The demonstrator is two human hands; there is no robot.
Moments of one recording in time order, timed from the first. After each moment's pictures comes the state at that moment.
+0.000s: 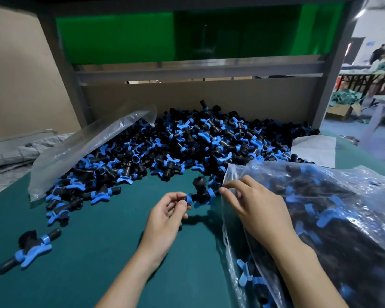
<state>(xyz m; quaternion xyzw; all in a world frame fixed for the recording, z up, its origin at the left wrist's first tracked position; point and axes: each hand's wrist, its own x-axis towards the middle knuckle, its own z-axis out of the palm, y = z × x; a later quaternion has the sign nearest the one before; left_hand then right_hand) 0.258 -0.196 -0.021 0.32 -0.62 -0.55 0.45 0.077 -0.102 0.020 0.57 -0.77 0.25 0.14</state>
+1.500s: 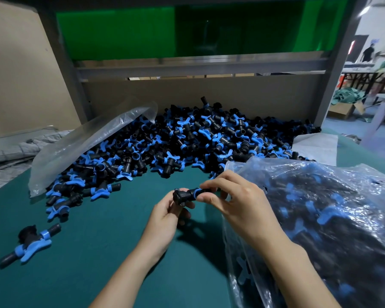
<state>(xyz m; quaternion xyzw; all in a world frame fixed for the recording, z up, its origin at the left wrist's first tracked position) 0.256 -0.203 -0.030 0.31 -0.64 -0.57 0.41 0.107 -0.106 0.033 0.64 -0.62 0.44 0.07</state>
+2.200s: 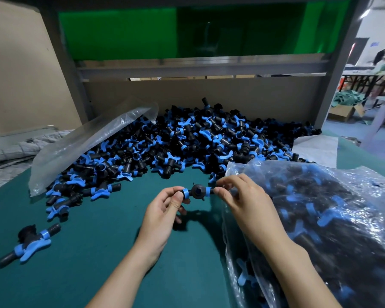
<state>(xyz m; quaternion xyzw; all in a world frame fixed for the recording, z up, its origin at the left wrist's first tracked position) 0.259 -0.209 -0.030 0.29 -0.60 -0.59 0.46 0.089 -0.110 0.018 0.57 -0.73 0.38 0.04</state>
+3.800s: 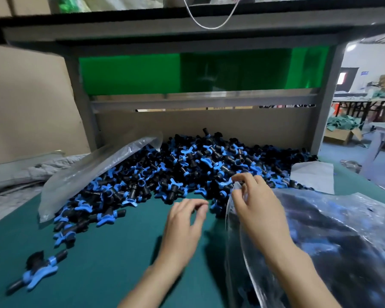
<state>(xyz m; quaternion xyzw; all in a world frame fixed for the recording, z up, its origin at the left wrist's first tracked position) 0.221 -0.215 -0.004 0.27 -0.81 -0.21 0.47 0.091 -0.107 0.071 0.49 -0.76 0.42 0.10</state>
